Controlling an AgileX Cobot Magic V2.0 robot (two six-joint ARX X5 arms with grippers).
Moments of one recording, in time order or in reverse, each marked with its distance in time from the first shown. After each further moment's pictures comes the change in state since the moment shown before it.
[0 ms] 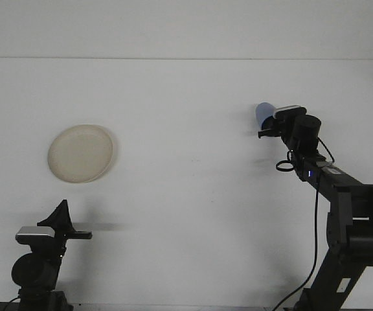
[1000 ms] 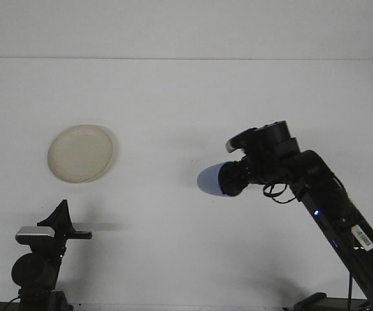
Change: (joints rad) left arm 0.000 0.000 0.000 0.000 0.000 -0.005; right arm 0.466 -0.469 0.284 -1.419 -0.223 0.071
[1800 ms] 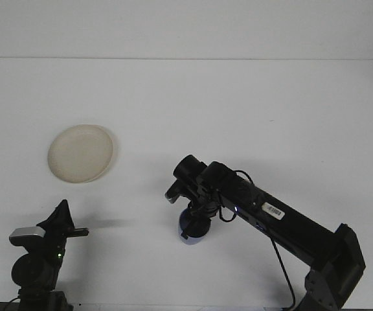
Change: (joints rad) left arm 0.000 0.000 0.000 0.000 0.000 -0.281; right arm 0.366 0.337 0.061 -0.175 0.231 -0.048
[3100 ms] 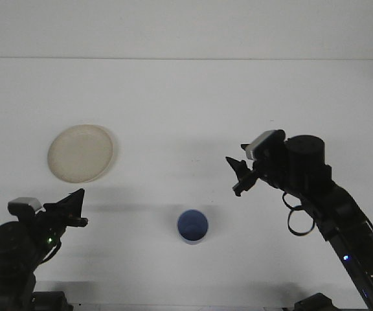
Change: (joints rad) left arm -0.007 0.461 0.510 -0.278 0.365 -0.093; right arm -0.447 -0.645 -0.334 0.668 -0.242 -0.021
